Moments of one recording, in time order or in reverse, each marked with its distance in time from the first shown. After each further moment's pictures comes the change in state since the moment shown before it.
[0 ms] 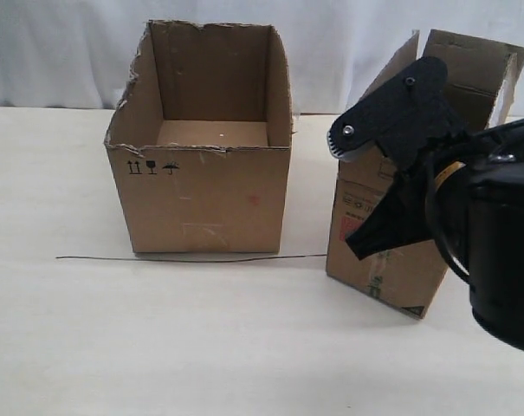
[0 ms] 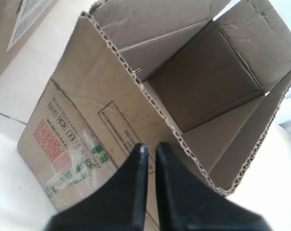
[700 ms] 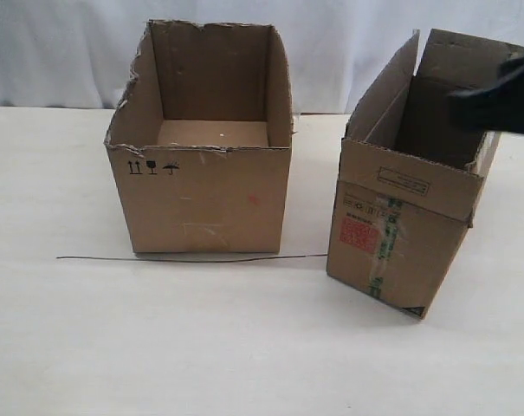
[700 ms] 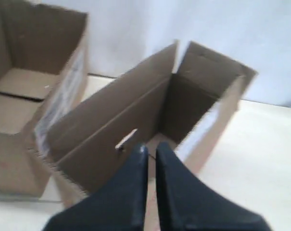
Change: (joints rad) left arm 0.000 0.000 0.000 0.000 0.000 0.000; right arm -0.074 -0.387 -0.102 0.140 -0.043 0.025
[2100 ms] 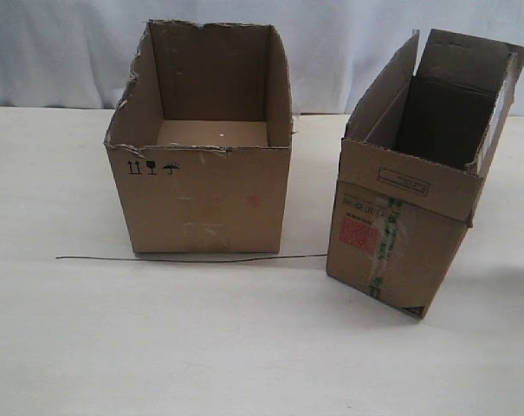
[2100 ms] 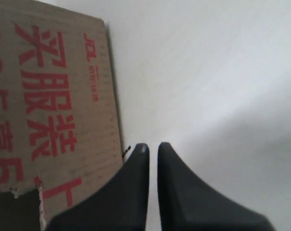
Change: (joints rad) left arm 0.000 0.000 0.000 0.000 0.000 0.000; right arm -1.413 0.795 0.124 2.098 -0.449 -1.652
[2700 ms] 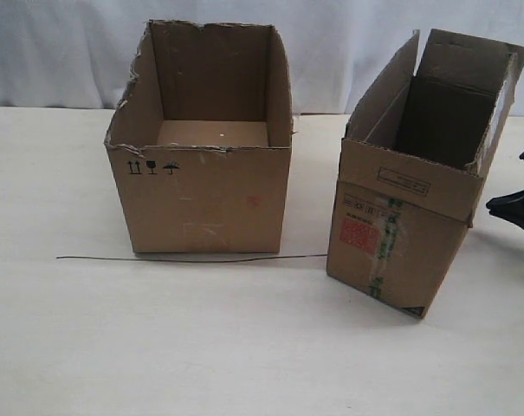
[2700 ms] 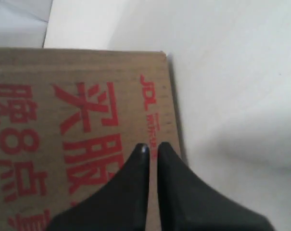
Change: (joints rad) left arm 0.000 0.000 0.000 0.000 0.000 0.000; right arm 0.000 0.273 -0.136 0.448 0.188 -0.329
